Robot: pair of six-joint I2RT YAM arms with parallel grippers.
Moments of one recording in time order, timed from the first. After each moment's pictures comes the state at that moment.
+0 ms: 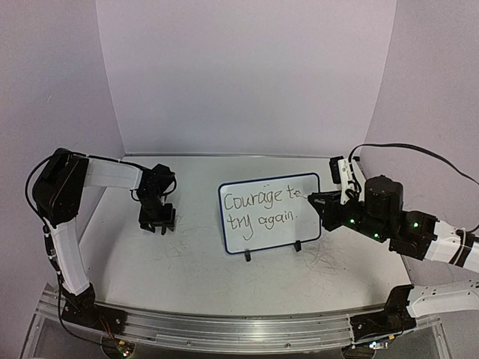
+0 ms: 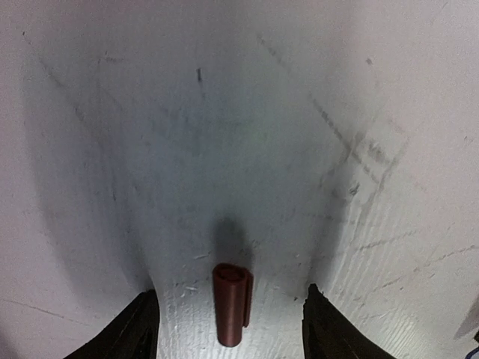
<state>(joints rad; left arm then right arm) -0.47 1.90 1.21 -0.72 0.00 -0.54 0.89 0.90 0.69 -0.11 0.24 0.28</state>
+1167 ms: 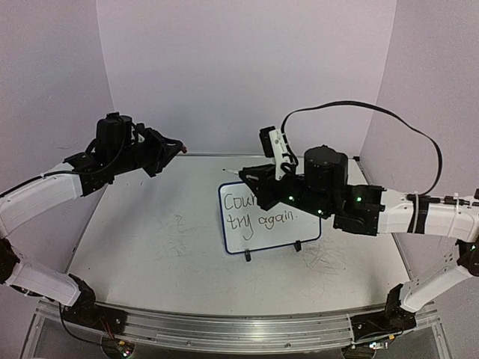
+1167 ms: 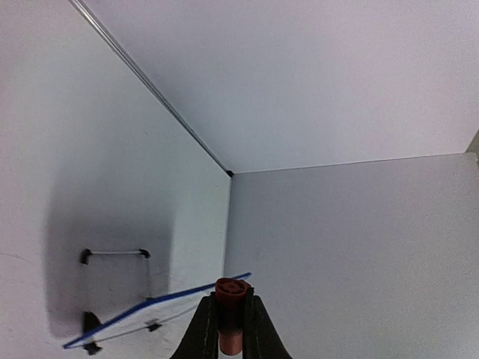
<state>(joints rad) -0.58 1.26 1.08 -0.07 0.12 -1.30 1.07 1.39 1.09 0.15 0.19 0.20</state>
